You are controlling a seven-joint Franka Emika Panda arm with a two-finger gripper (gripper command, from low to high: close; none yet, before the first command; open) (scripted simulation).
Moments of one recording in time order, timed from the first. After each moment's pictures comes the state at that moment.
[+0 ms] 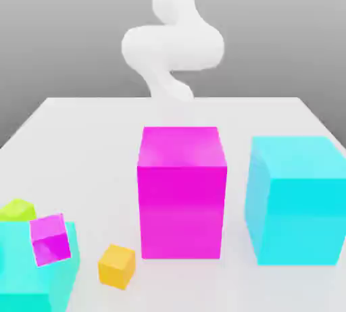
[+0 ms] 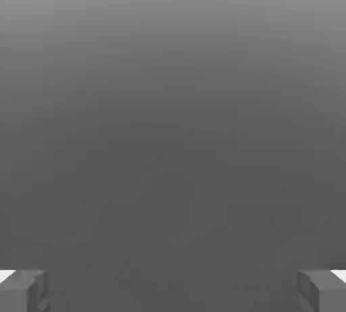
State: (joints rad) arm -0.08 -0.72 0.01 -2.32 -0.02 2.34 0.91
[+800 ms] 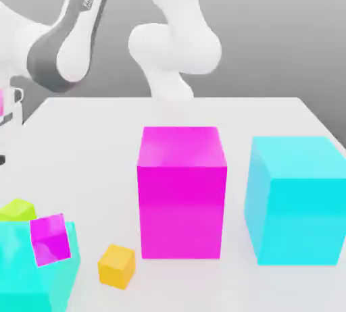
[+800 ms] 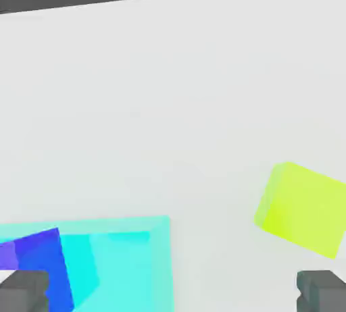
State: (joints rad) arm -0.66 0.07 -0.17 -2.56 -0.01 2.71 1.81
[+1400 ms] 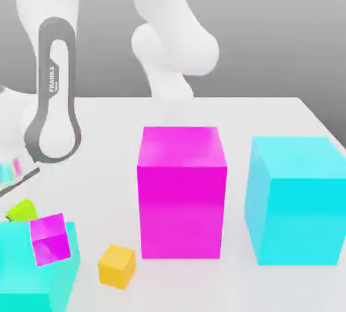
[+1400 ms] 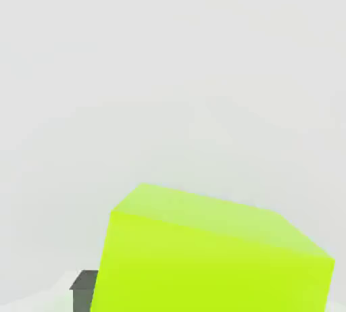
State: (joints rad) arm -0.75 0.31 -0.12 -2.56 0.14 2.87 1.81
